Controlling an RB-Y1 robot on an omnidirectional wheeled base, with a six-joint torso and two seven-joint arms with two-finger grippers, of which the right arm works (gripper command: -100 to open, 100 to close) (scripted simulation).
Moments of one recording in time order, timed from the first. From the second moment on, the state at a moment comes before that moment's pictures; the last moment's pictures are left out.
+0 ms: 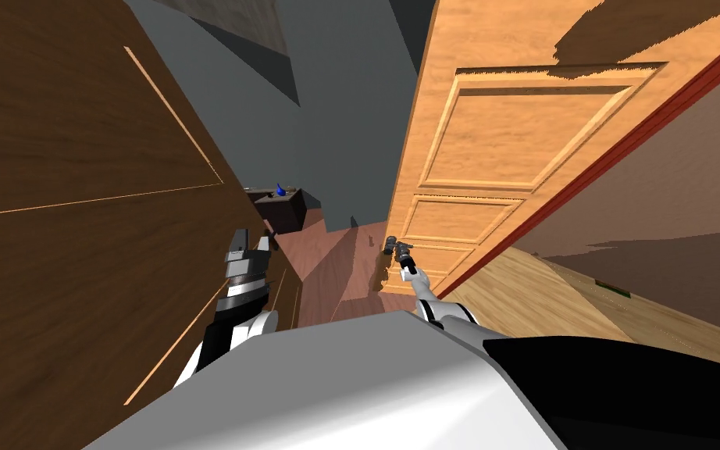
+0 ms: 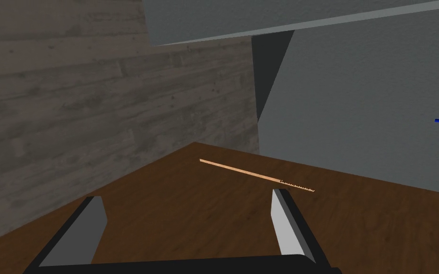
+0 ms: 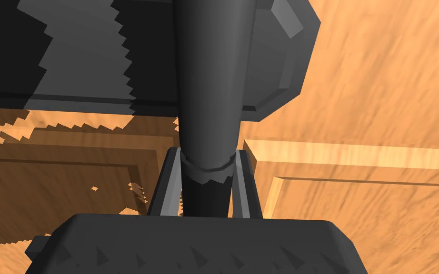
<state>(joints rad) -0.36 -0.30 -0.31 -0.69 0.12 -0.46 -0.30</state>
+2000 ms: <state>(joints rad) -0.36 -0.33 -0.45 -0.61 0.08 -0.49 -0.22</state>
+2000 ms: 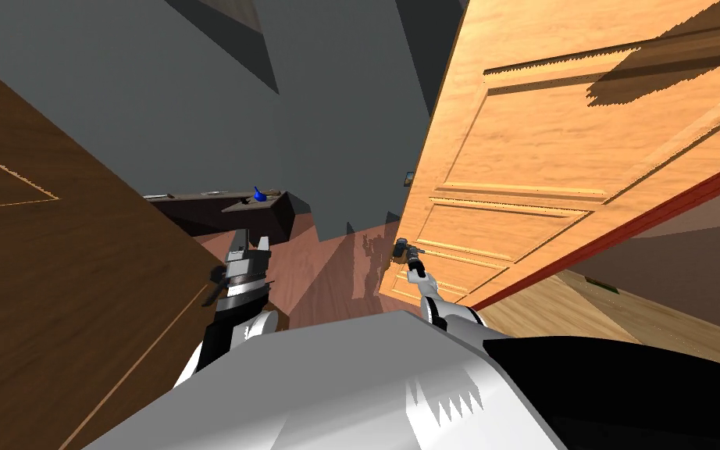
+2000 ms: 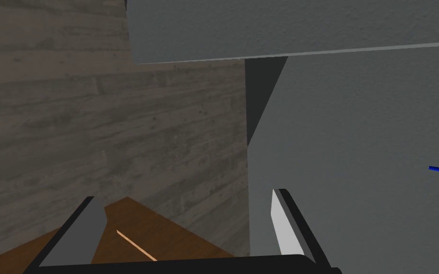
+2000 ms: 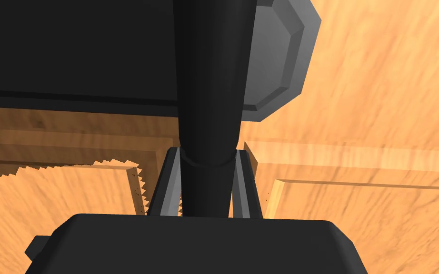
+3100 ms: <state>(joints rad) -0.32 -0.37 -0.56 -0.64 0.04 -0.47 -0.18</state>
